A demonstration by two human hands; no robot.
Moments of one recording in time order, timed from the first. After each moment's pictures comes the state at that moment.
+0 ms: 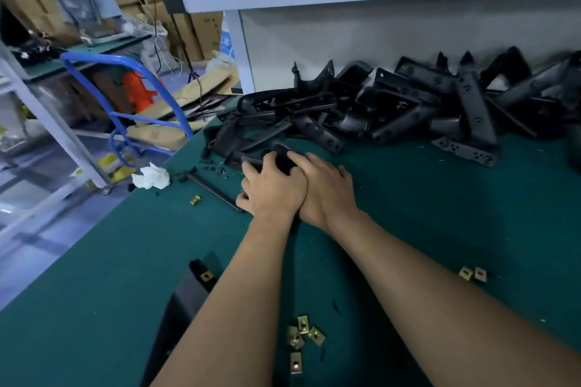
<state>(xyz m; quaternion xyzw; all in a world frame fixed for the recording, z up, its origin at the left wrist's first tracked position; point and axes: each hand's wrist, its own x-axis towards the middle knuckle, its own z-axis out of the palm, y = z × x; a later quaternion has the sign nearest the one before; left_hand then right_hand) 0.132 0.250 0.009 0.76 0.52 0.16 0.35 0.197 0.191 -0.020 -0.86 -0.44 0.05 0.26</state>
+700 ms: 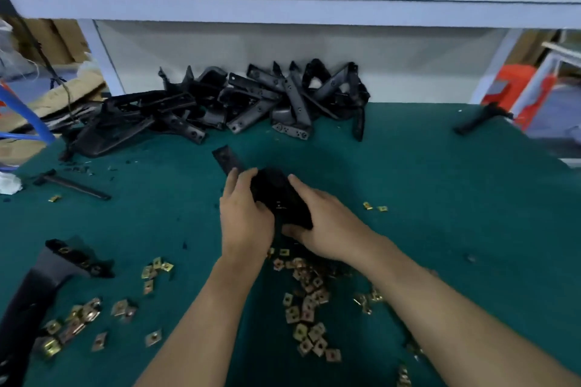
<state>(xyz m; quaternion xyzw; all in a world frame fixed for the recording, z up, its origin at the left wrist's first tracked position) 0.104 0.033 0.009 0.85 0.27 0.25 0.38 0.175 -0.104 0.017 -0.89 -0.37 0.11 0.24</state>
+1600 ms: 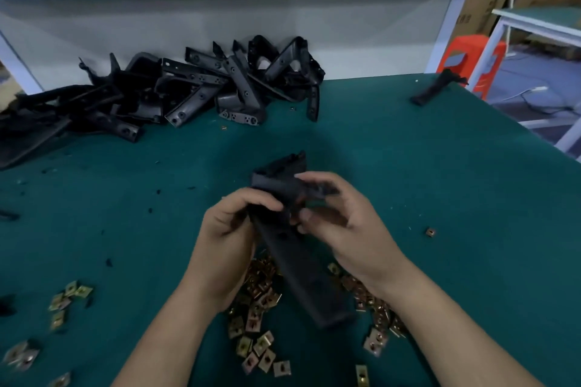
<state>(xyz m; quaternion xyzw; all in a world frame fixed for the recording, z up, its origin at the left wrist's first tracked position) 0.098 -0.022 -0.003 0.61 -0.04 0.17 0.78 0.161 -0.195 0.006 -0.68 -0.28 0.10 0.67</state>
